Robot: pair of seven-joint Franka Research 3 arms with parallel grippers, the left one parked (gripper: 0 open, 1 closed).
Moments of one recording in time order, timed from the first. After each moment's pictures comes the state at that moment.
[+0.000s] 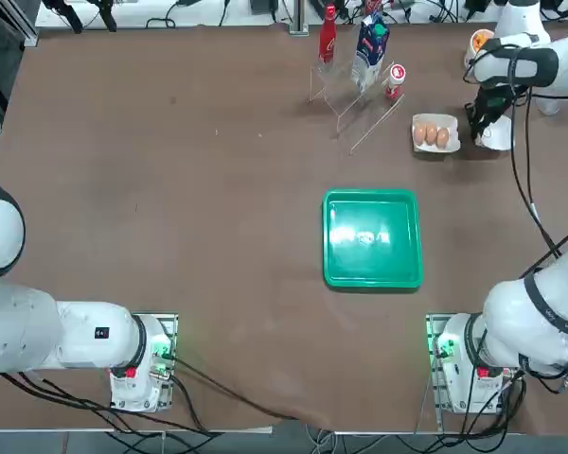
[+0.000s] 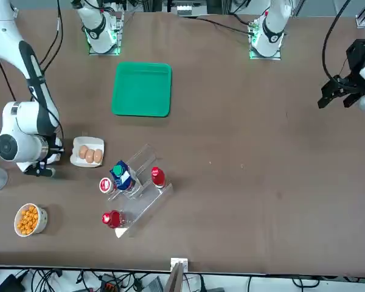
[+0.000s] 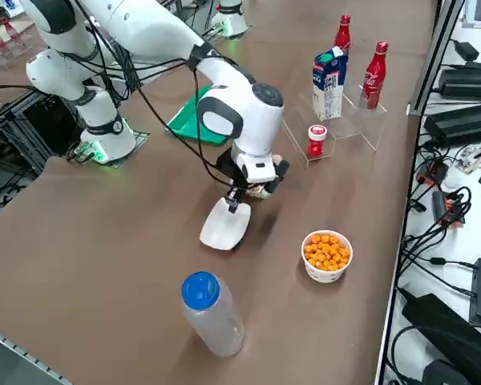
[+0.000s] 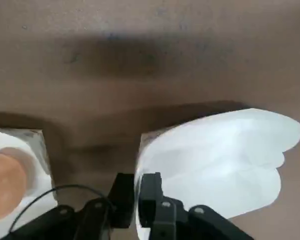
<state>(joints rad) -0.37 0.58 0.22 -1.79 -0.35 2.08 0.12</state>
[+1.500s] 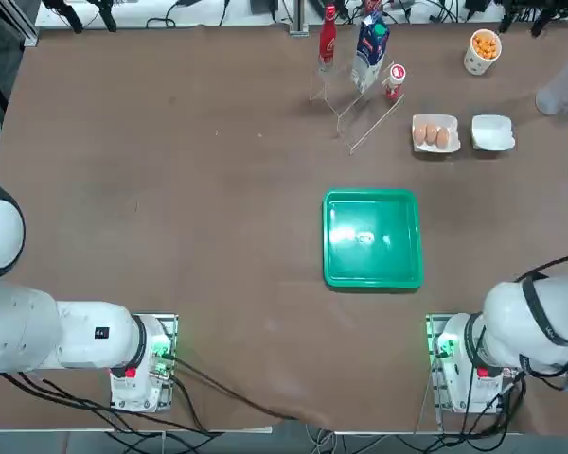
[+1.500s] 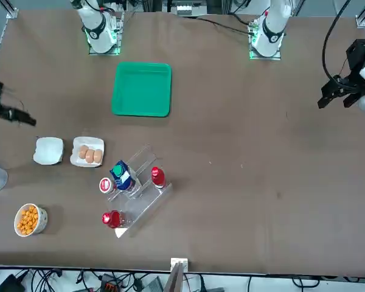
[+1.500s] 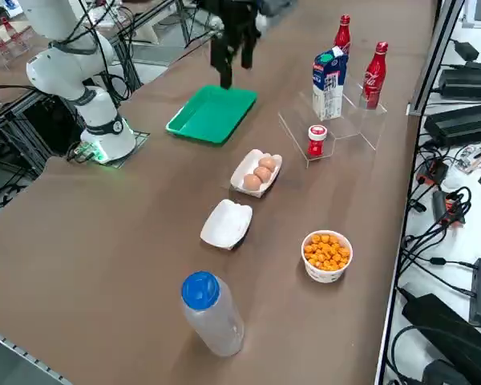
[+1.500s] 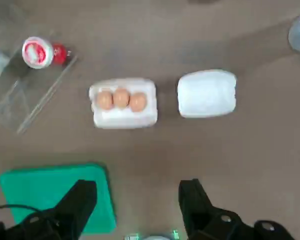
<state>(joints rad) -0.36 0.25 0.33 -1.33 -0.06 1.36 0.07</state>
